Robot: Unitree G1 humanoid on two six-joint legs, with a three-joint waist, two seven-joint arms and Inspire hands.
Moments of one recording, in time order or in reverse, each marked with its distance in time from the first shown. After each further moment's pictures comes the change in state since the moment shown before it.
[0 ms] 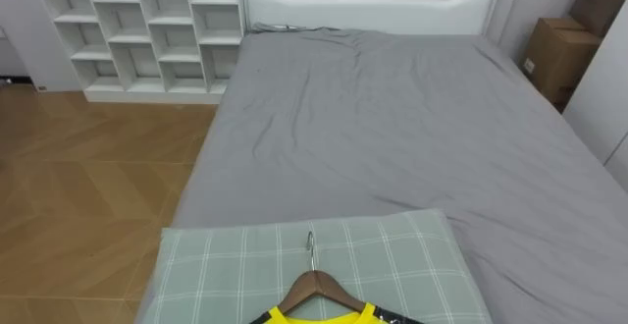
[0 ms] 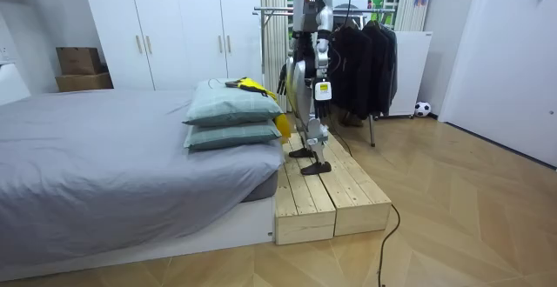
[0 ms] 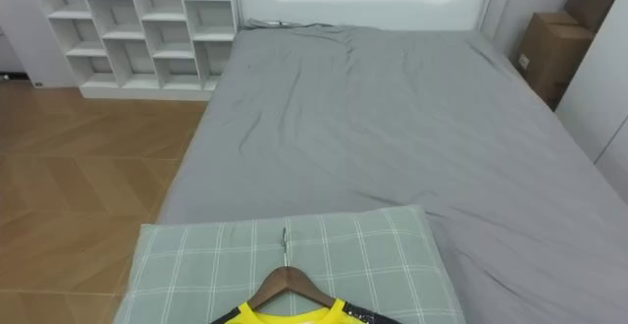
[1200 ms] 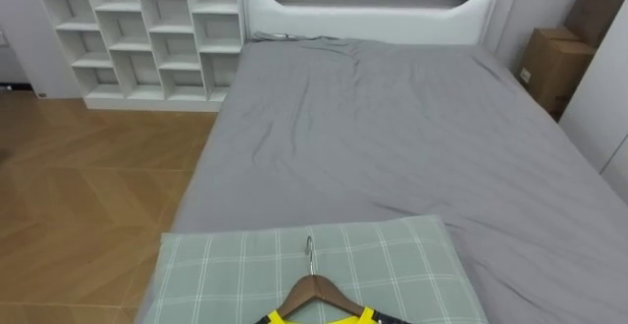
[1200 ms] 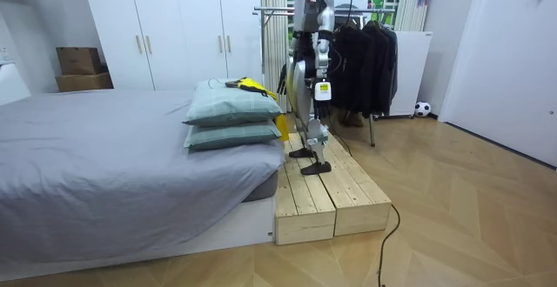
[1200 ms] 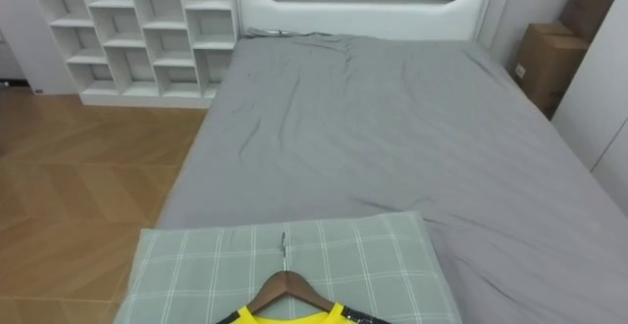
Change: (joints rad) left arm 0.014 -0.003 0.001 -0.011 -0.030 -0.021 0.054; right arm 0.002 0.001 -0.003 0.001 0.047 -0.005 0.003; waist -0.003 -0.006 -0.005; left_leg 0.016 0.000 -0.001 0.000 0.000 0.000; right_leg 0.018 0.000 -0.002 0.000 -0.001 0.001
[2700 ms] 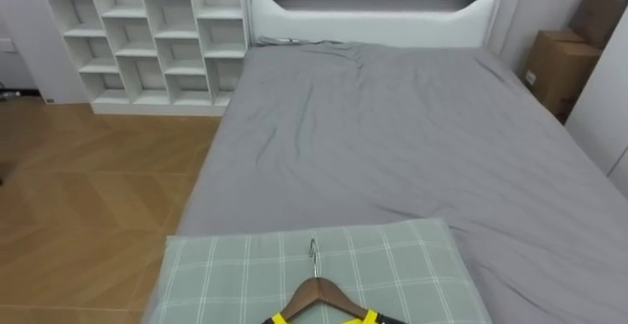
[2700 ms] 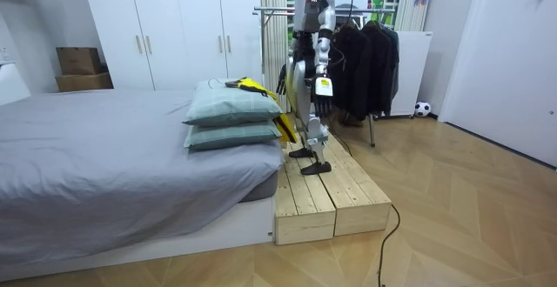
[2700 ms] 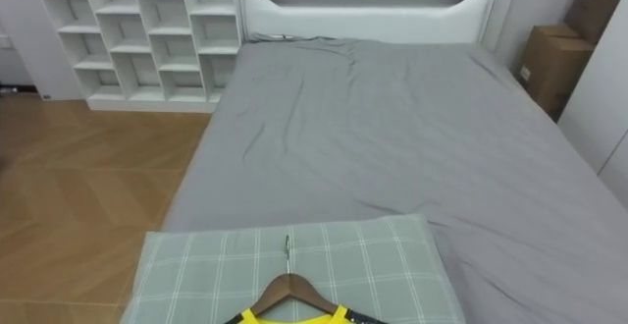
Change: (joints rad) left arm 0.004 -0.006 0.161 -0.068 0.094 -0.096 0.302; right arm -0.007 -0.010 -0.011 0.022 -0.050 -0.021 -0.004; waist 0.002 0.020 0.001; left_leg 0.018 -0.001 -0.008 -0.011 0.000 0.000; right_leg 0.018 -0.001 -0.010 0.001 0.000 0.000
